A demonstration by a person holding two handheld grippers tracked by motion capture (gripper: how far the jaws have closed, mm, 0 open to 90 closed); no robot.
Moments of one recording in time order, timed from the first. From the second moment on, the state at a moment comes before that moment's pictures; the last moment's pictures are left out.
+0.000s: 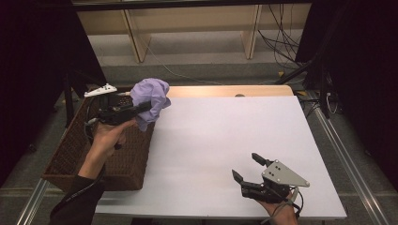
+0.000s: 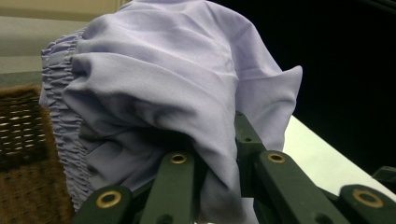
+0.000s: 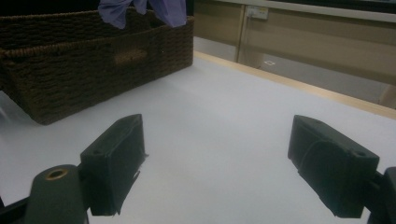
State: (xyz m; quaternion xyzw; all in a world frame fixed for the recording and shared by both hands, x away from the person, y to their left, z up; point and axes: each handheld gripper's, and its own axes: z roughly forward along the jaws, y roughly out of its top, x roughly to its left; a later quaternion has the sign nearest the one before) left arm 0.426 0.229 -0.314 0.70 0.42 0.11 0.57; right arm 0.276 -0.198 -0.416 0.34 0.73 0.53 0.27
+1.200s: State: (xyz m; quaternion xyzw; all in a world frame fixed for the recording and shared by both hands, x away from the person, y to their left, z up) left arm 0.417 0.163 -0.332 0.73 0.38 0.07 0.57; right arm 0.276 -0.197 -0.416 0.34 0.73 0.53 0.28
